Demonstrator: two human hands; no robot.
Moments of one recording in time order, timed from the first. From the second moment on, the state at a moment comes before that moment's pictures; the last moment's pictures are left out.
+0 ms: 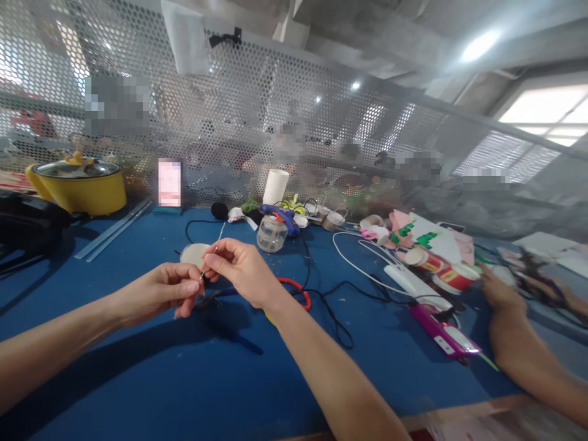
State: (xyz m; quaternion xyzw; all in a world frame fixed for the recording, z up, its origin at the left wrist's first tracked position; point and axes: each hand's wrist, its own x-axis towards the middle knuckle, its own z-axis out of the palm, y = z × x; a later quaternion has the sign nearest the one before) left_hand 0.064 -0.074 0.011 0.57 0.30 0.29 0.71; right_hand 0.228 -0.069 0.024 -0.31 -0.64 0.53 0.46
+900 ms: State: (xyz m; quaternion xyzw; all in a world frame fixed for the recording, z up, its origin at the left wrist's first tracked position) left_hand 0.059 -0.072 0.017 0.60 0.33 0.28 0.68; right_hand 0.225 -0.071 0.023 -0.37 -0.61 0.51 0.48
